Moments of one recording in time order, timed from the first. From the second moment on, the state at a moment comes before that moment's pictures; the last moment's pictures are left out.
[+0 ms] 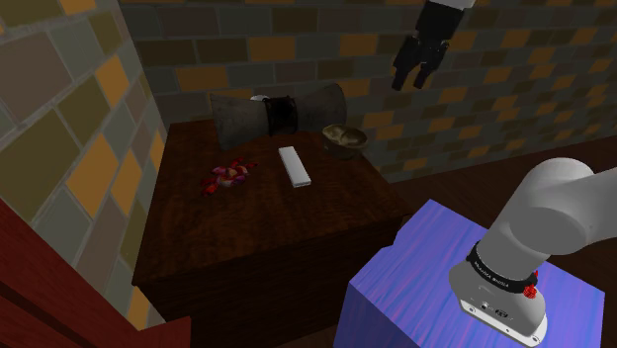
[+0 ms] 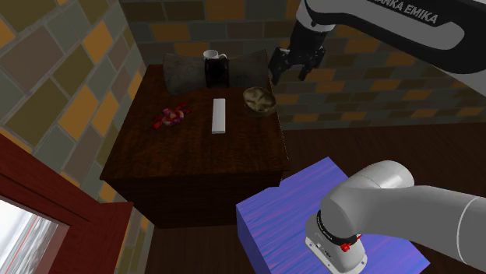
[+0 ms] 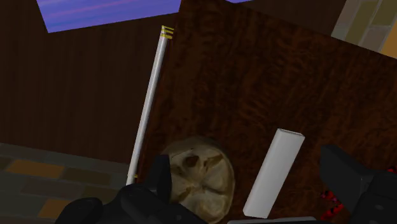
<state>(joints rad) 0.02 -0.79 -0.04 -2.31 0.11 1.66 0.07</state>
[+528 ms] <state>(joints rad) 0.02 -0.63 0.05 -2.31 0.12 1.80 0.16</state>
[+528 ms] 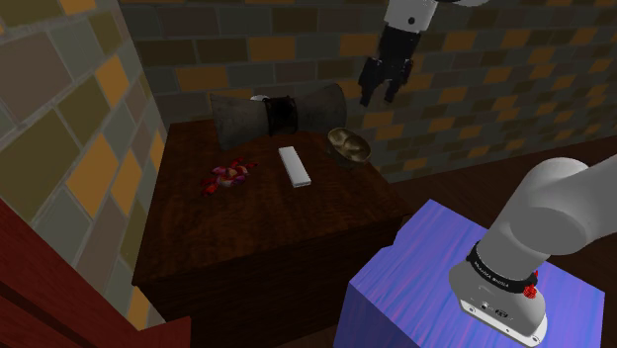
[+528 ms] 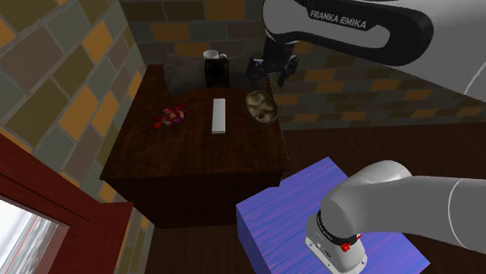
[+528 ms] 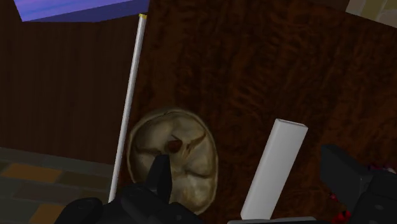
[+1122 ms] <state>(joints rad) 0.02 -0.31 0.15 -2.23 0.09 2.01 0.30</state>
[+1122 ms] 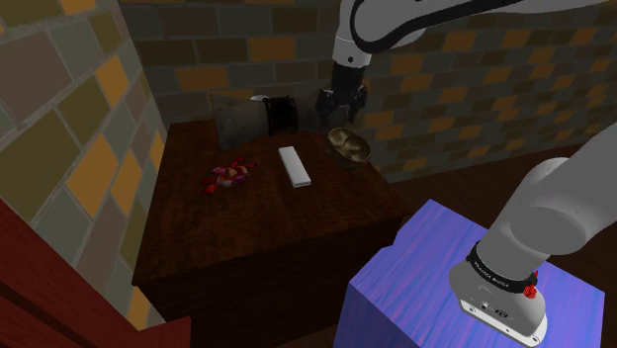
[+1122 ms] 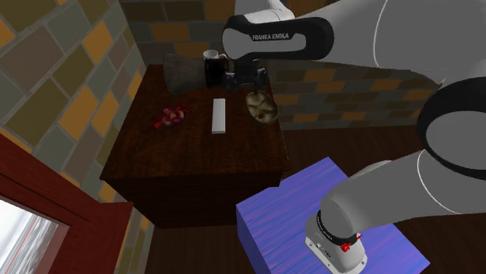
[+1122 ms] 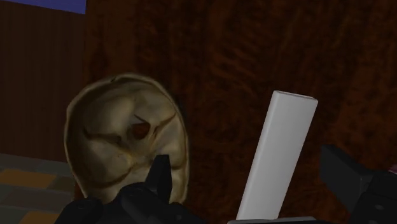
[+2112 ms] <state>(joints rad) 0.06 0.26 0.21 -1.90 -0.09 2.15 0.56</state>
